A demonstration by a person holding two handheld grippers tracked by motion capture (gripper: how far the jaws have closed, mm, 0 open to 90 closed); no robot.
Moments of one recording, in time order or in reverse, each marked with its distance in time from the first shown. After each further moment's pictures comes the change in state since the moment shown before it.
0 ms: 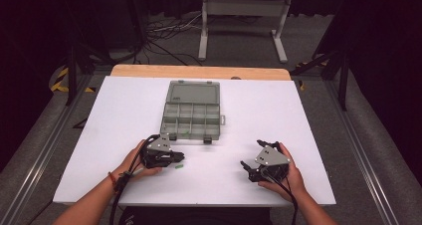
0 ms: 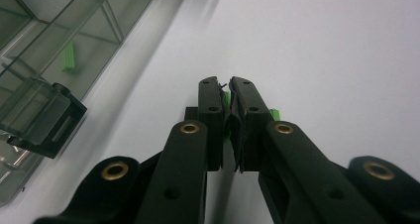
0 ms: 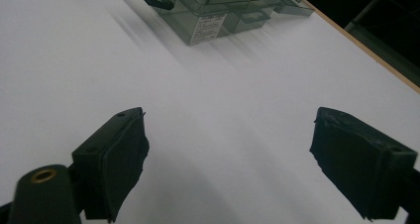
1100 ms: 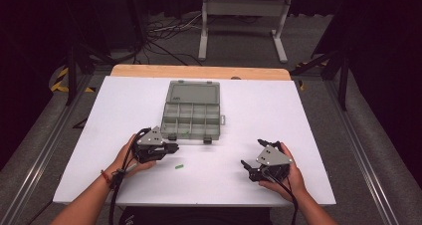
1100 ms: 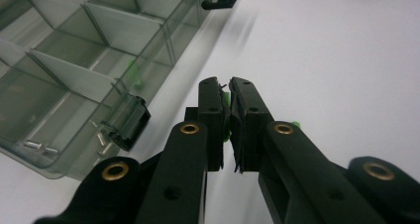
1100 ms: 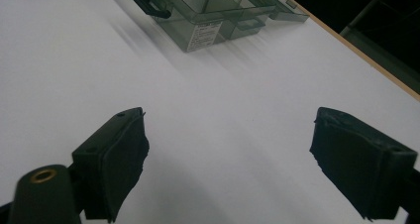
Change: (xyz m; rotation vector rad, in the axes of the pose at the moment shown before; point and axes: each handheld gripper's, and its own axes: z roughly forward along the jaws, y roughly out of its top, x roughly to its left) left arm 0.007 0.007 -0.031 -0.085 0.097 -0.003; right arm -0.001 0.001 -0.003 -0.022 -0.008 0.010
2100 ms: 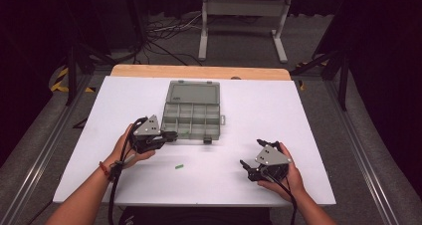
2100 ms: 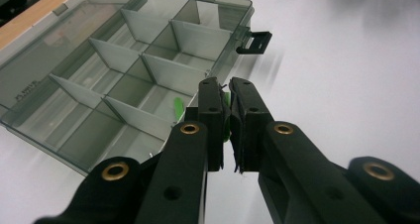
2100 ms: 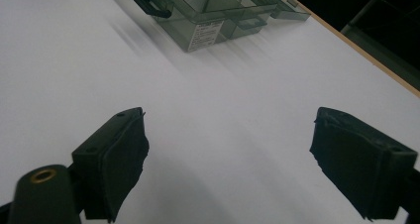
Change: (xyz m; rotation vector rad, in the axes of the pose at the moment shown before) left arm 0.013 0.024 -0.014 -0.034 0.073 0.023; right arm 0.001 0.000 0.002 0.005 -0.001 0.006
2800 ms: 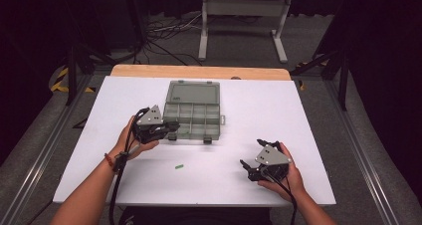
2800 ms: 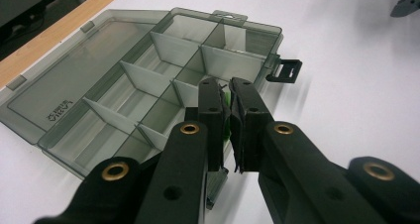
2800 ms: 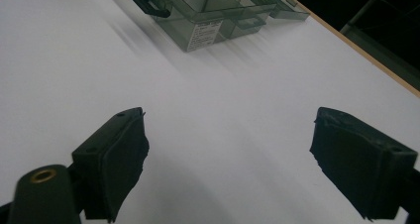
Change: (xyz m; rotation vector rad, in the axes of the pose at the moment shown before) left arm 0.017 0.013 0.008 -0.027 0.036 -0.033; right arm 0.000 0.000 0.000 0.001 -0.001 0.000
